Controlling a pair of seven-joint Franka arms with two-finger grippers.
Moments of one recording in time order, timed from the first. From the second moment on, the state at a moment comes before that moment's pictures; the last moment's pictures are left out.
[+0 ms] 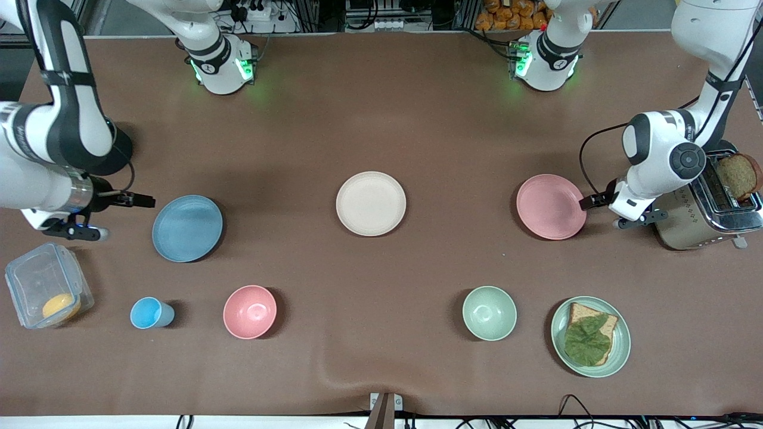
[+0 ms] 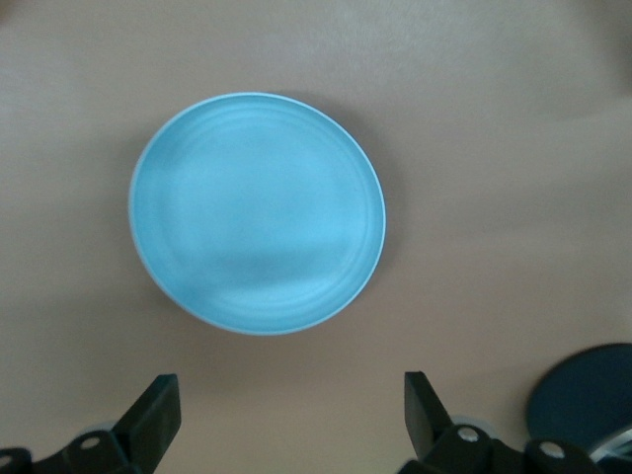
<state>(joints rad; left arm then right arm) 0.21 0.31 -0.08 -2.36 0.12 2.55 -0.18 -0.12 0.23 -0.02 -1.97 0.01 1.93 0.00</state>
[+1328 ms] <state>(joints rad) 0.21 0.18 -0.37 -2.32 0.12 2.47 -0.44 -0.22 0.53 -0.02 -1.99 0.05 2.24 -0.12</state>
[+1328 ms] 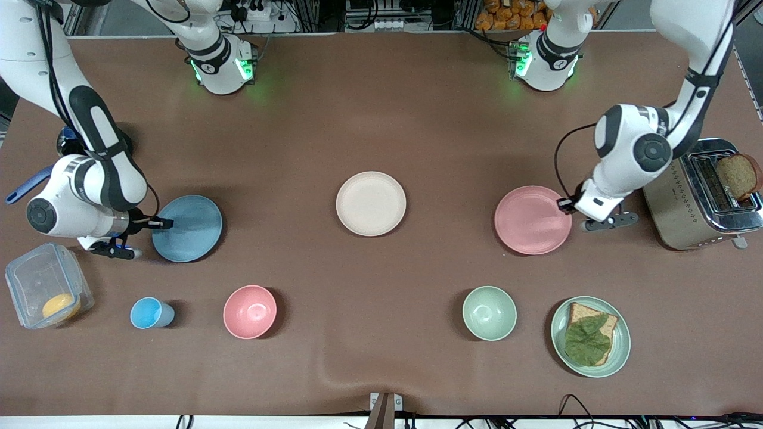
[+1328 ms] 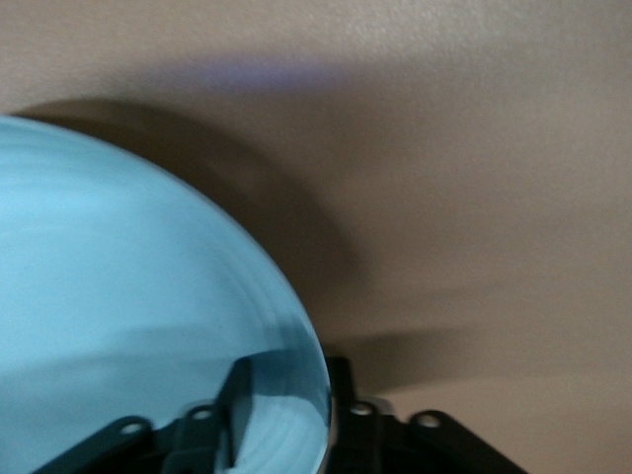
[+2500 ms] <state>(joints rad) -0.09 0.40 -0.74 -2.16 -0.01 2.58 -1.19 -0.21 0.34 0.00 -1.92 0.07 1.91 -0.16</state>
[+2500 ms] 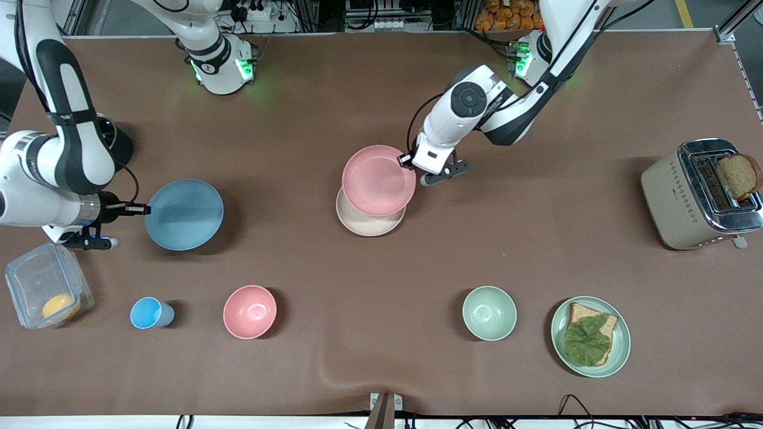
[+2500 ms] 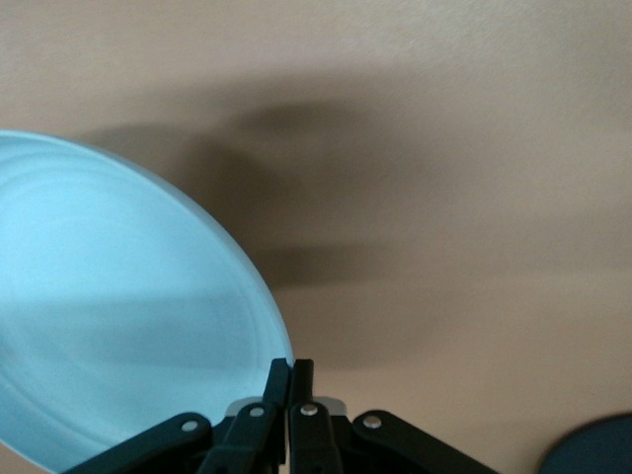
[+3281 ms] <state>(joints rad) -0.11 0.53 -0.69 -2.07 0.07 2.61 -1.19 -0.10 0.31 0.00 -1.84 0.27 1.68 -0.10</state>
